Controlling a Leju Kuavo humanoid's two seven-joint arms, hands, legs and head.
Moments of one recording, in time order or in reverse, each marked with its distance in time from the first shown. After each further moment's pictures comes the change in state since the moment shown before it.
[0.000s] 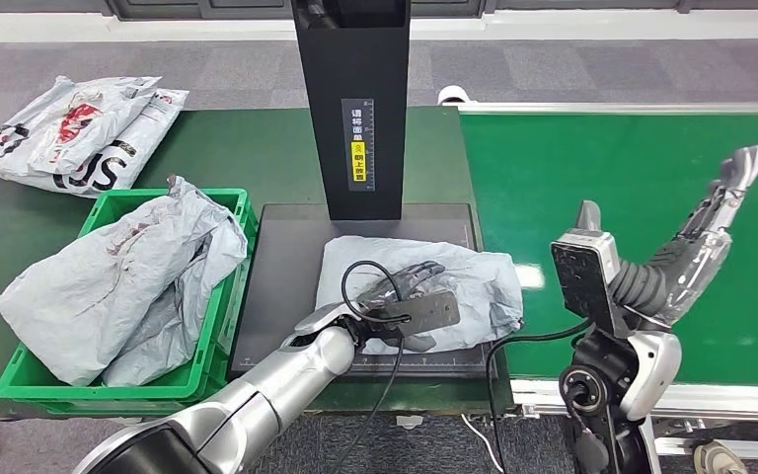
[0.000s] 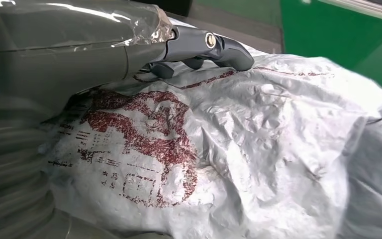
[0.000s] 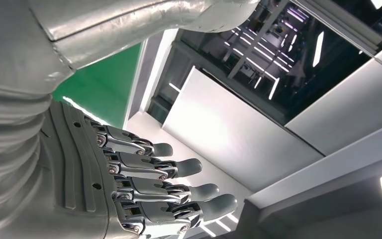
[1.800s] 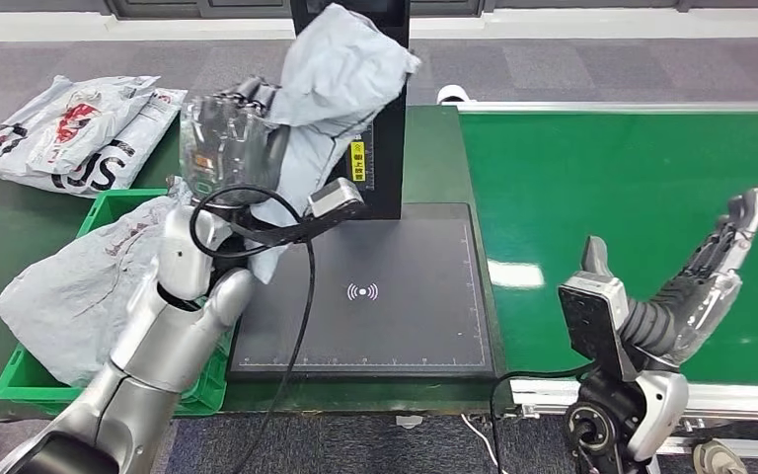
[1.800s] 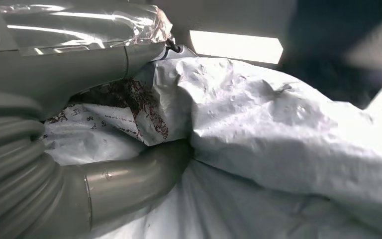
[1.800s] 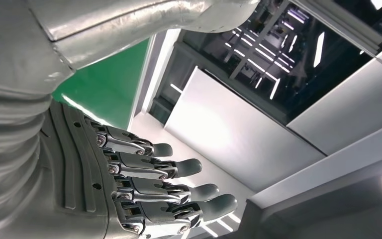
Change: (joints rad) left arm 0.051 0.329 0.169 -0.919 -0.810 0.495 0.243; right arm 0.136 0.000 -0.005 -0.086 -0.036 -0.032 -0.052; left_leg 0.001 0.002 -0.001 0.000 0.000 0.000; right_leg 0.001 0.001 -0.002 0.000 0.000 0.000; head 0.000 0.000
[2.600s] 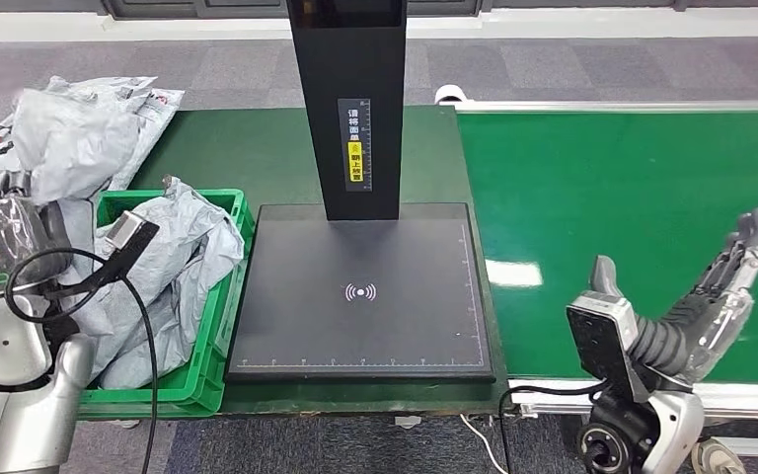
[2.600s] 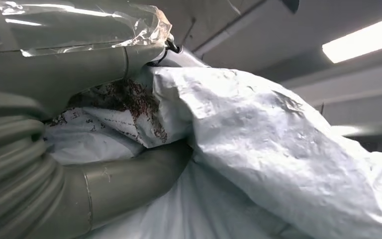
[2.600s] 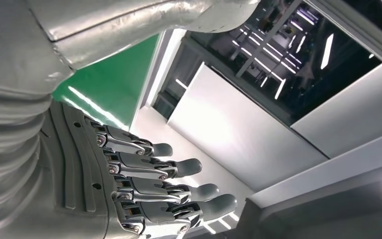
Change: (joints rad) left arm 0.408 0.267 0.501 -0.186 -0.148 0.013 0.092; right arm 0.062 -0.045 0.000 -0.045 0.012 0.006 0.032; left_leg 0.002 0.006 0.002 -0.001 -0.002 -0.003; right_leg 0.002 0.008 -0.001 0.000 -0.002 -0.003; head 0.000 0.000
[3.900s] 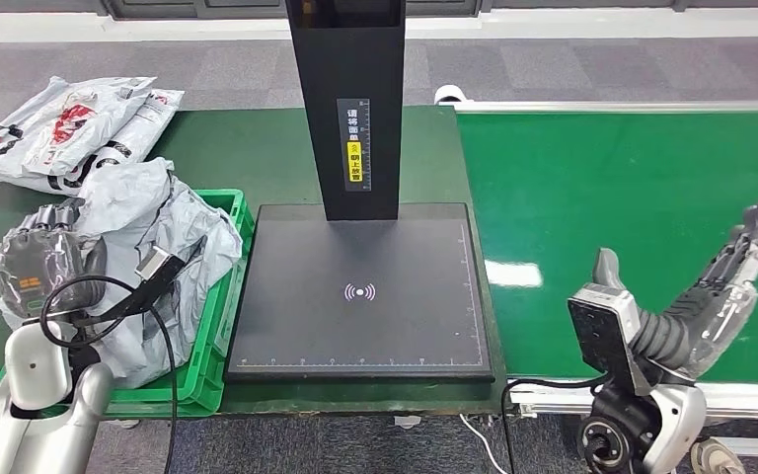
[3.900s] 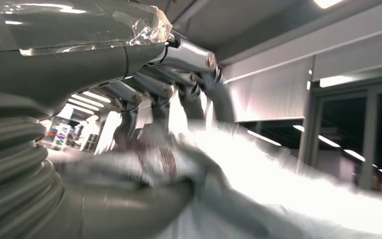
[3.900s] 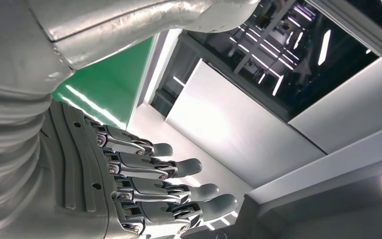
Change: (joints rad) left arm 0.078 -0.036 -0.016 0.019 0.026 -0.062 -0.004; right arm -0.024 -0.008 0.000 0.001 0.003 0.001 0.007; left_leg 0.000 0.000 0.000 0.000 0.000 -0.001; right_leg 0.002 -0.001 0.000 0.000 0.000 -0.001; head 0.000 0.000
